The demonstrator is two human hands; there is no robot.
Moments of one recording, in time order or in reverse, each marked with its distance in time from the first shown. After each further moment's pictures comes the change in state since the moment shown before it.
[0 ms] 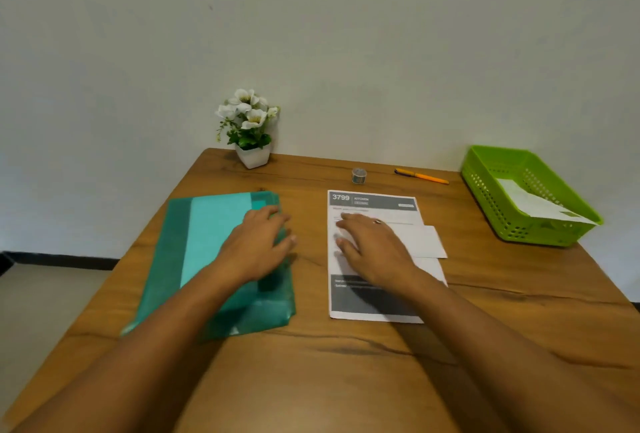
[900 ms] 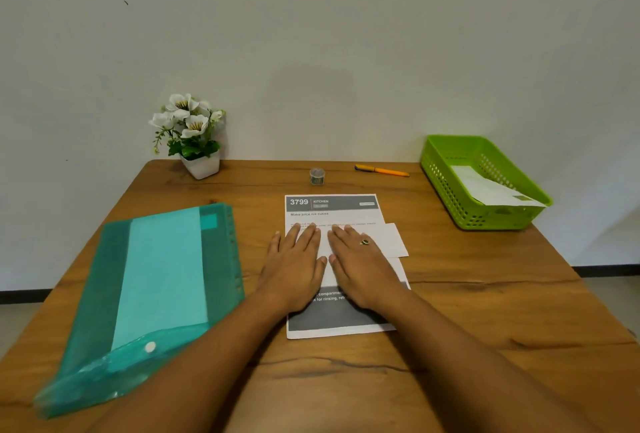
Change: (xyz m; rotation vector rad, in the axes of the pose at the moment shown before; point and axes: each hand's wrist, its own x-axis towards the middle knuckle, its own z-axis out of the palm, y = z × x) left_hand 0.052 0.081 0.108 0.248 -0.058 0.231; right_hand -0.015 0.073 0.031 -0.162 -0.087 0.079
